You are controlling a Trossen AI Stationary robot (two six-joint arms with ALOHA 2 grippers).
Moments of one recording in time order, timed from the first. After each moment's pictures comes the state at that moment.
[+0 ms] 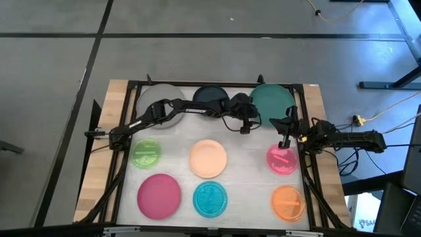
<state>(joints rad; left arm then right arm) 0.27 2.53 2.01 0.03 0.18 0.36 0.00 0.14 0.01 0.45 0.20 -0.19</state>
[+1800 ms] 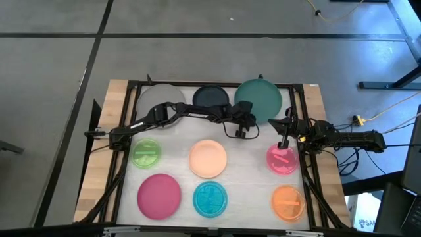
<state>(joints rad) 0.23 2.57 2.01 -0.06 0.02 0.62 0.00 0.14 0.01 0.41 0.21 -0.19</state>
